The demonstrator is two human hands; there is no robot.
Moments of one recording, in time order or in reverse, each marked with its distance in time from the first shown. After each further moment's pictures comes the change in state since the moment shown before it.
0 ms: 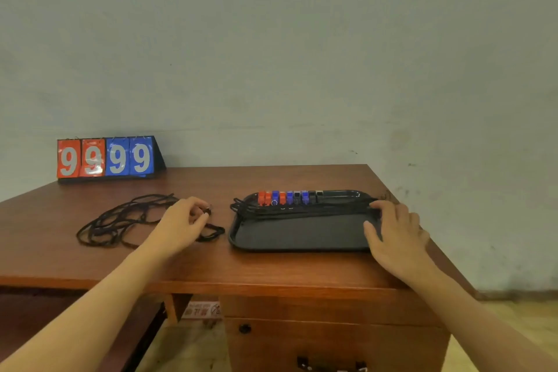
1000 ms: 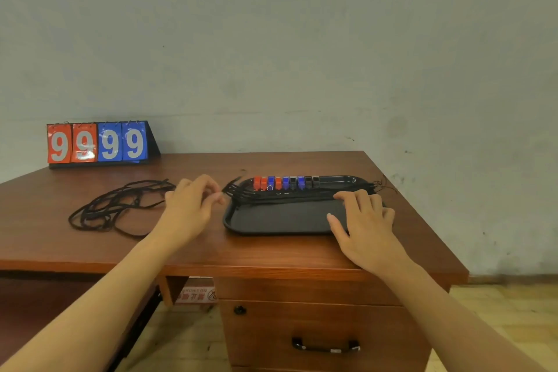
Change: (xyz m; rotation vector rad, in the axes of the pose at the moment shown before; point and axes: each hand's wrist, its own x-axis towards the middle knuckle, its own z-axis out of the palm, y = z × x) left_hand -0.020 0.051 0.005 0.036 0.111 0.087; right_hand -0.013 -0.028 0.019 -0.125 0.036 -0.289
